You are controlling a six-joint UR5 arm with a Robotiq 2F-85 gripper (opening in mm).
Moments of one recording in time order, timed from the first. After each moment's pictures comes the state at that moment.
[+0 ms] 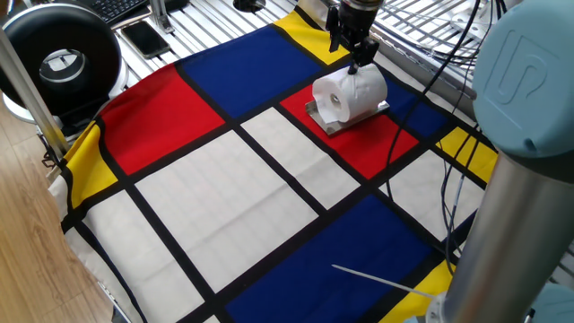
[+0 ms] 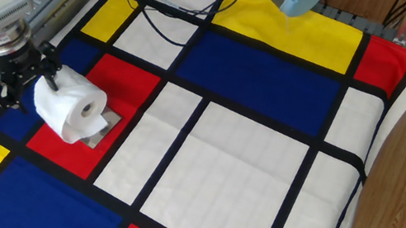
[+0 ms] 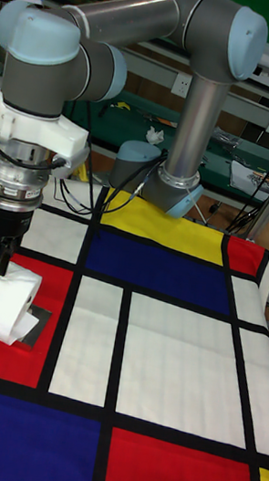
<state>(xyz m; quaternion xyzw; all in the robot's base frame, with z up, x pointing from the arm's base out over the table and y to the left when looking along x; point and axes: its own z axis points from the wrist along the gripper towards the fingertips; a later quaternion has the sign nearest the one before) 0.601 -0.198 0.113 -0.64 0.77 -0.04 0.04</state>
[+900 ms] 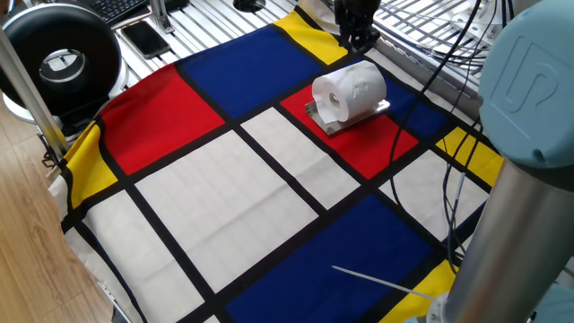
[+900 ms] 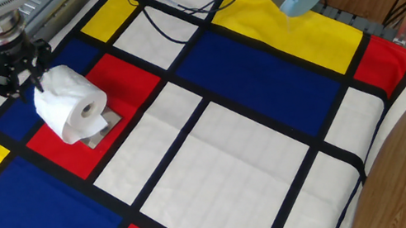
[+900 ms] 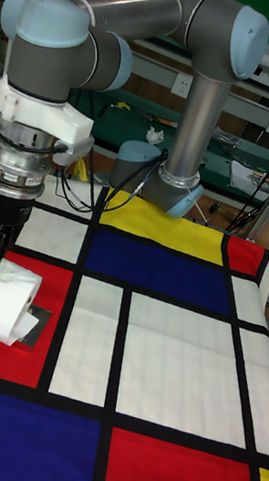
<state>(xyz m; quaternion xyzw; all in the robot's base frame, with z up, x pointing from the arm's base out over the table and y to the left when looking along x) 0.607 -0.205 0.131 -0.60 0.80 -0.06 0.04</state>
